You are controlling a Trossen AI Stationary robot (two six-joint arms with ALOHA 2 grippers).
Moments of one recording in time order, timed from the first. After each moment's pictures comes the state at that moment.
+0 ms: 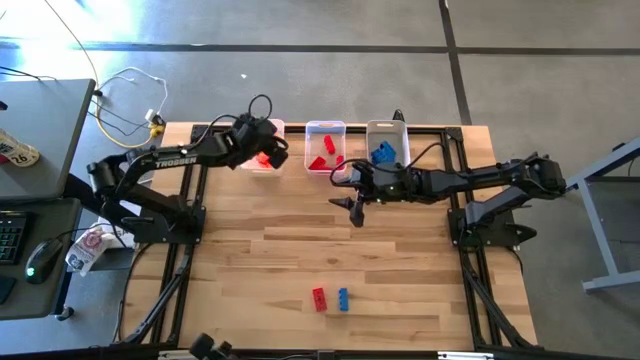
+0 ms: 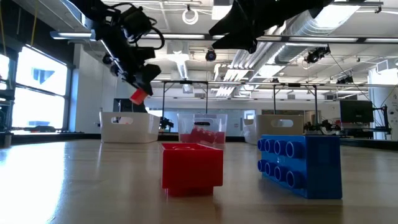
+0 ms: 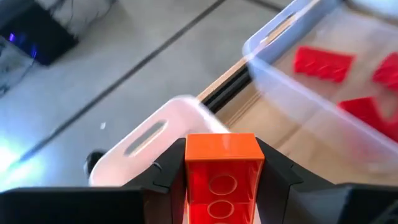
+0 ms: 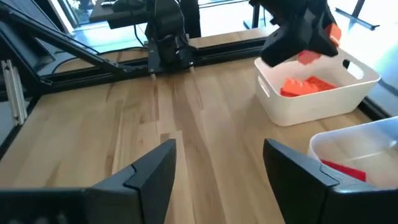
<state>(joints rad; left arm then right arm) 0.64 1.36 0.84 -0.22 -0.48 -0.02 -0.03 1.38 0.92 0.08 0.09 0.14</state>
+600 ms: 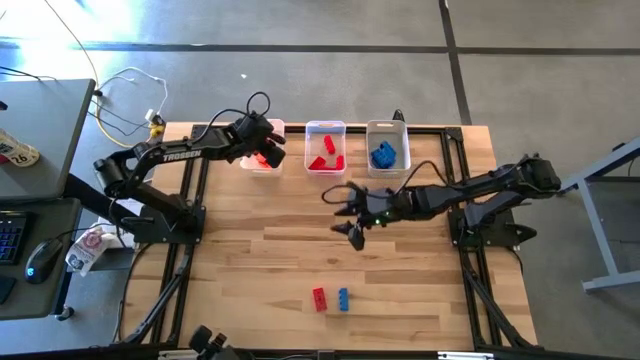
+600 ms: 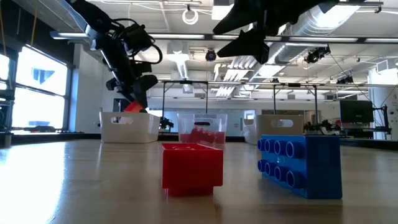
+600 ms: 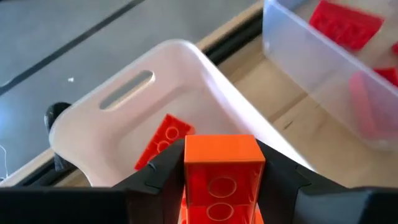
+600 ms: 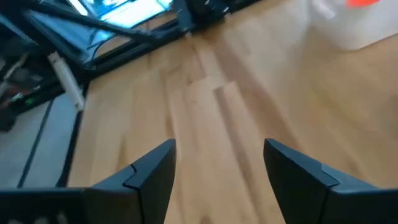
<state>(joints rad) 0.76 1.42 0.84 -0.30 -0.30 -0.12 0.13 1.43 0.92 0.01 0.09 0.47</state>
